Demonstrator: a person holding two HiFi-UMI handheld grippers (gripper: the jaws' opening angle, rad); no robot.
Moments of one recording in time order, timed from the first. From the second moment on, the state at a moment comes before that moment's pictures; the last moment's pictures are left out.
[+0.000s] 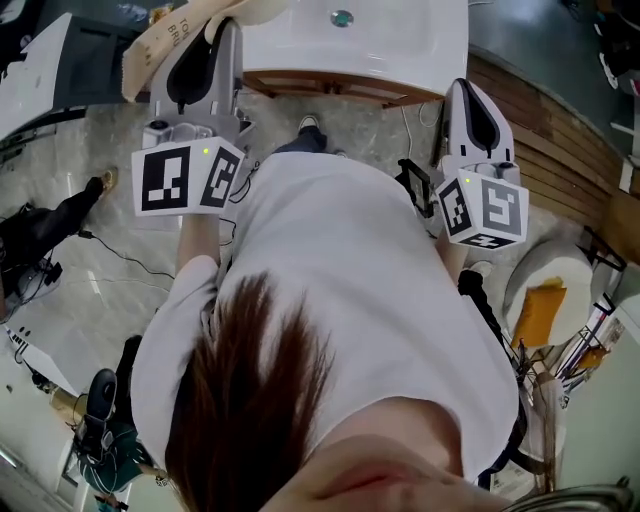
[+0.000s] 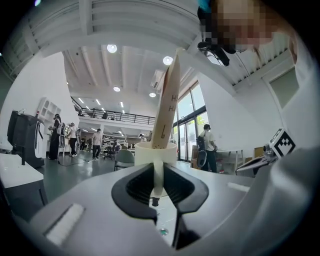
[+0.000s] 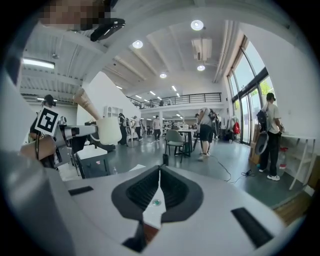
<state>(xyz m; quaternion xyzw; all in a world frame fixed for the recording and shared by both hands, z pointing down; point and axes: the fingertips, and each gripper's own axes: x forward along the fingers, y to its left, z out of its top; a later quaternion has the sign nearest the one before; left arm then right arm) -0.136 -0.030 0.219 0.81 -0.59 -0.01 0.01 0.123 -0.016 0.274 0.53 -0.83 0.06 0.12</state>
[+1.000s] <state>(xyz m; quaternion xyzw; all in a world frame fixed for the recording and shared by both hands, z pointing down) -0.189 -0.114 0.244 0.83 -0.56 0.00 0.05 0.078 -0.082 0.286 0.58 -0.80 0.08 0.13</state>
